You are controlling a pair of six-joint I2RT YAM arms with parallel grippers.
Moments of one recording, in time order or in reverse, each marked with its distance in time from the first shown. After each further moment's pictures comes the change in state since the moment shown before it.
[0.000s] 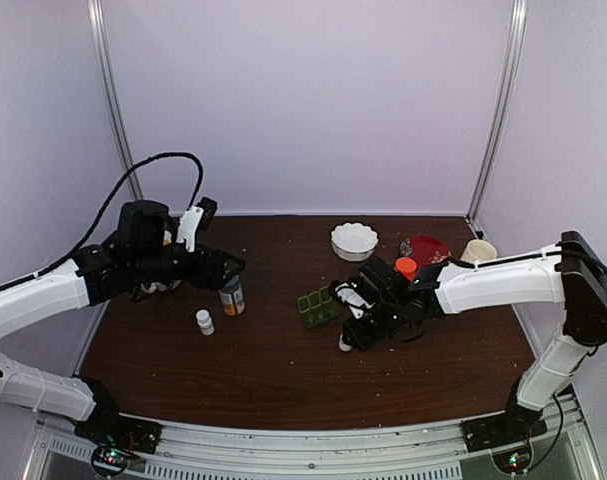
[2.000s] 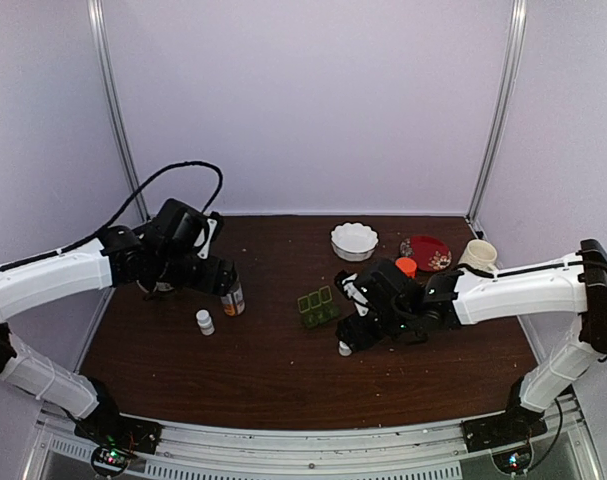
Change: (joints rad) left arm -0.121 0.223 0.179 -0.334 -0.372 -0.124; right arm 0.053 -0.117 -0.096 0.123 0.141 0.056
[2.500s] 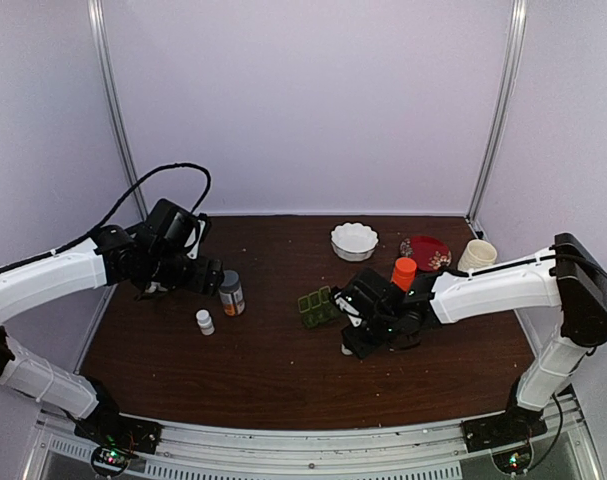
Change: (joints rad) left arm 0.086 -0.060 -0.022 -0.065 -0.029 -0.001; right arm 0.008 0.153 0.074 -0.106 -0.026 -0.010
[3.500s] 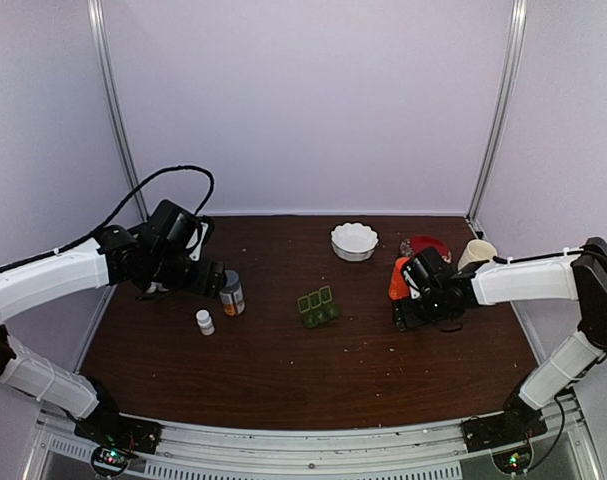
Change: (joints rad) left arm 0.000 0.013 0.000 0.000 0.033 0.001; right arm -0.386 -0.139 -0.201 0.058 0.045 0.055
